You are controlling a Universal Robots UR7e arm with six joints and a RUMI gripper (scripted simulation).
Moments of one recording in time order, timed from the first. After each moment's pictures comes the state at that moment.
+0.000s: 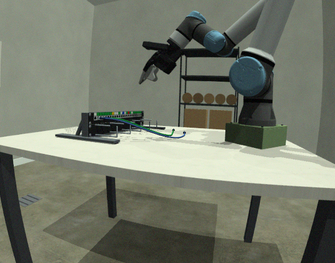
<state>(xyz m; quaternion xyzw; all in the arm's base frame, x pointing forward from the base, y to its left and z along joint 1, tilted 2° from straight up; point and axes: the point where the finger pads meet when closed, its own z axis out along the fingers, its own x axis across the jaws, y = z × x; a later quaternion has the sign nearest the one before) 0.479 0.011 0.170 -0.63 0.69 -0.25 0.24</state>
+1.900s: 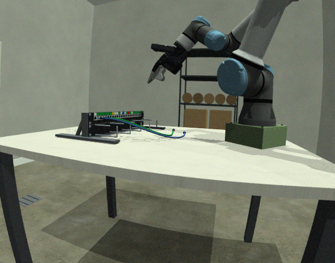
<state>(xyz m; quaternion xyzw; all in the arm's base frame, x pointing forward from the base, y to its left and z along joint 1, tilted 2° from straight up) 0.464 -0.057 0.179 -0.63 0.69 -0.25 0.24</state>
